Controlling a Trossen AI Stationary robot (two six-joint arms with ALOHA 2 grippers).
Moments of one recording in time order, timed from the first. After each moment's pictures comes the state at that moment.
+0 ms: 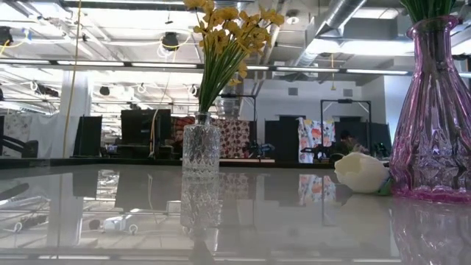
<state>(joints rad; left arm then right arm) 0.05 0.97 0.91 0.21 -0.01 0.23 -0.05 1.40 1.34 0.31 -0.13 -0.09</state>
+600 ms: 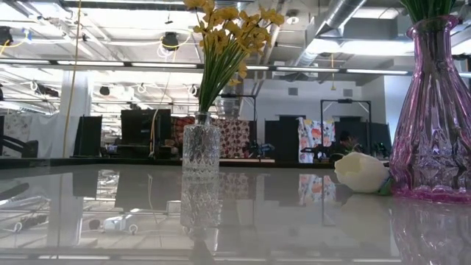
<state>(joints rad) 0.05 1.07 1.08 0.09 -0.04 0.28 -0.06 1.64 1.63 0.20 -0.19 -0.05</state>
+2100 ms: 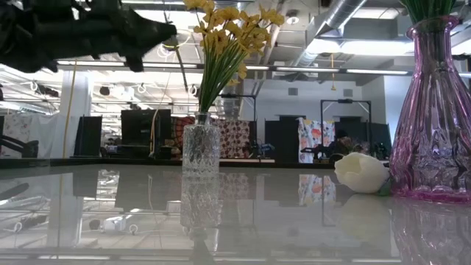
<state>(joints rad) 0.05 1.09 0.16 1.27 -0.19 -0.03 -0.01 1.05 0.97 0.01 0.11 -0.05</state>
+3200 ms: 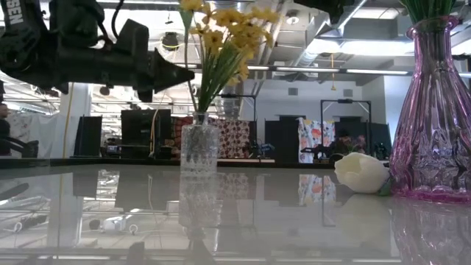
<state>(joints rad) 0.06 1.46 0.20 1.39 -0.29 -0.05 -0.07 0.97 0.83 0.06 0.12 -0.02</state>
